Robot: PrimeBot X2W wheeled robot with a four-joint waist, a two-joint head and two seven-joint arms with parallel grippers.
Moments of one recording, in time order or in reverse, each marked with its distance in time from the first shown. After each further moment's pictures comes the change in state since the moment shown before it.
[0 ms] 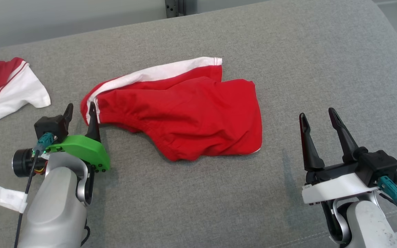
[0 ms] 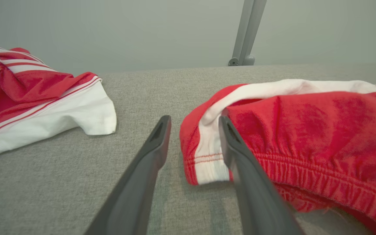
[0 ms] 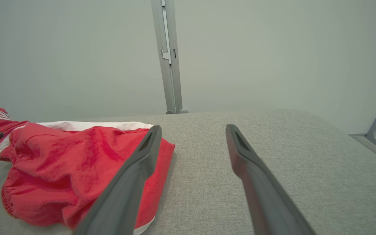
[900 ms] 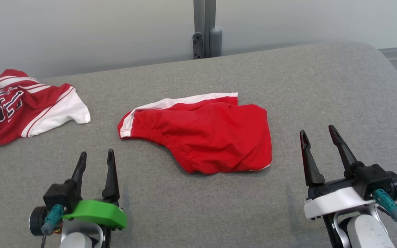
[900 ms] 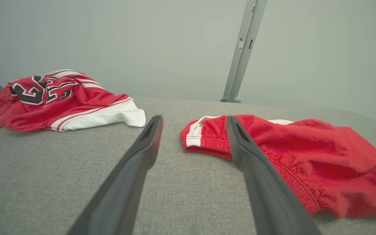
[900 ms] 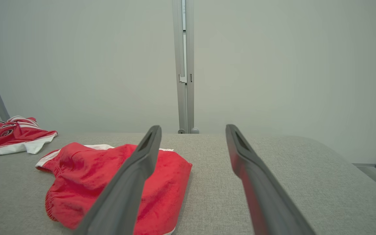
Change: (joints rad) left arm 0.441 -0.096 0.125 -0.463 0.076 -0.042 -0.012; right arm 0.063 0.000 -0.013 0.017 -0.049 0.000 0.000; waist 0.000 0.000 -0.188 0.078
